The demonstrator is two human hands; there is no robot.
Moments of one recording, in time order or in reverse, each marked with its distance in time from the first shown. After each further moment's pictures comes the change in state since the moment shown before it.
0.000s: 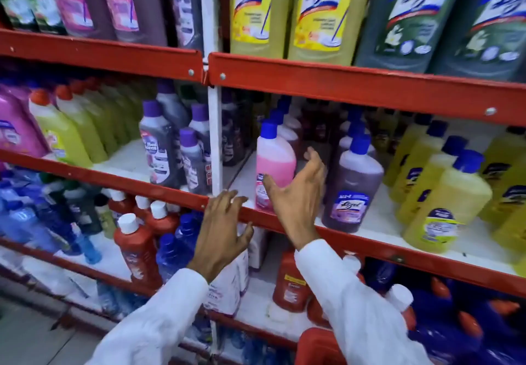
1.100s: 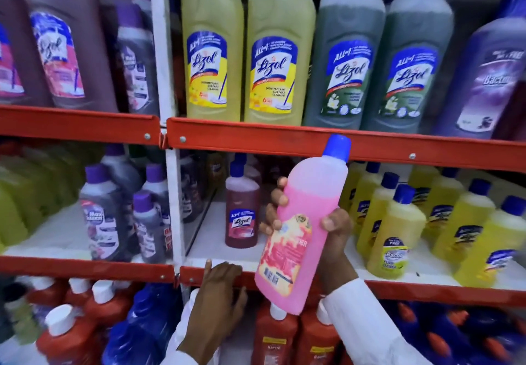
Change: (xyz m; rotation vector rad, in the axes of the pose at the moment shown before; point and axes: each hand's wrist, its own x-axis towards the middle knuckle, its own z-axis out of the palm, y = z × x) left_hand 0.014 0.019 0.030 -0.260 -0.159 0.118; right_hand 0.047 -0.015 -0.082 1.717 -0.916 0.100
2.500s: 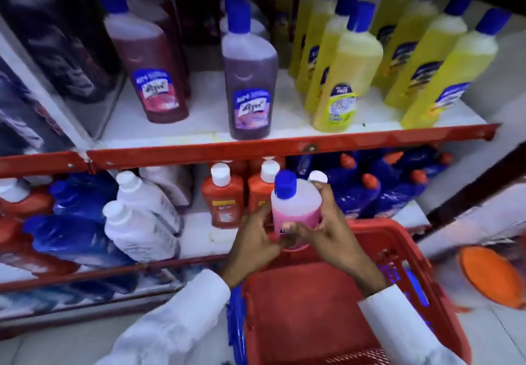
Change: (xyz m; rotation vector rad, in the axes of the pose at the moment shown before) left_hand -0.086 0.121 0.141 -0.793 -0.360 -0.148; right_hand -0.274 0.033 -0.040 -1.298 0.884 0.315
